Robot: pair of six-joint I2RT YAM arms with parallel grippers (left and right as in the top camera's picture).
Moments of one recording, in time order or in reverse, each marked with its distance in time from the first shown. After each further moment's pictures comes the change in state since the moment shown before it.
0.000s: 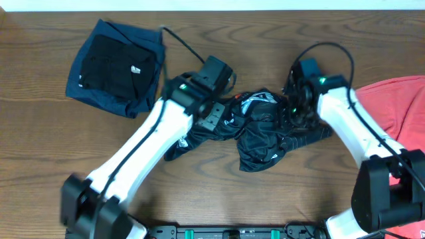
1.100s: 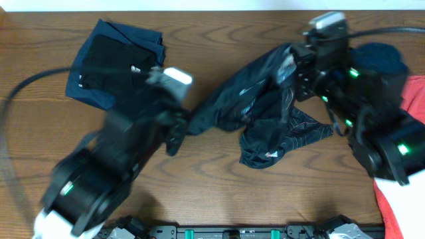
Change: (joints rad) left arm -0.006 -0.652 -0.012 0.121 -0.098 0.080; right arm 0.183 -0.495 0.343 0.229 0.204 -0.226
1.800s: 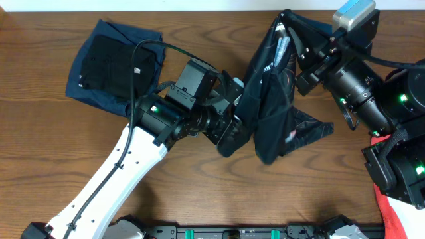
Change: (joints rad) left arm 0.000 0.412 -0.028 -0.033 0.621 0.049; right arm 0.000 -0.095 -0.002 0.463 -0.325 -0.003
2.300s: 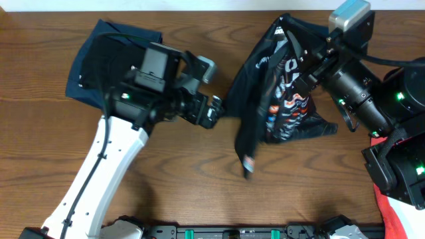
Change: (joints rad) left arm 0.182 0.000 0.000 0.016 0.030 -0.017; right arm 0.000 -0.001 0.000 -0.028 0.001 0.000
